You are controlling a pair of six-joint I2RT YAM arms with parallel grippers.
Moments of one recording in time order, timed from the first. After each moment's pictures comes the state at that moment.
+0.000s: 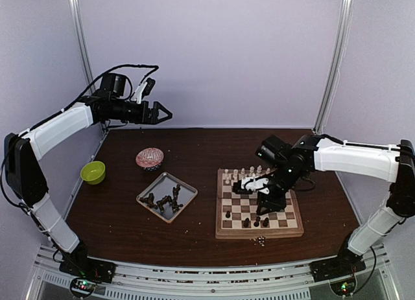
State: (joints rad) left arm -0.35 1.65 1.53 -0.43 0.54 -0.12; right arm 0.80 1.53 1.16 -0.92 -0.23 -0.57
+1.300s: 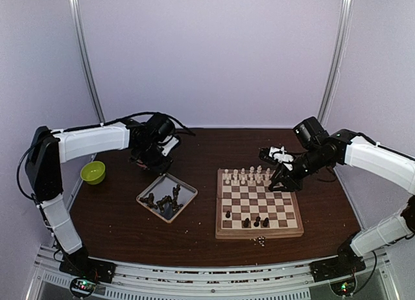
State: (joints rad) left arm -0.66 1.80 1.42 -0.77 -0.17 0.02; right arm 0.51 1.31 1.05 -0.77 -0.43 -0.55
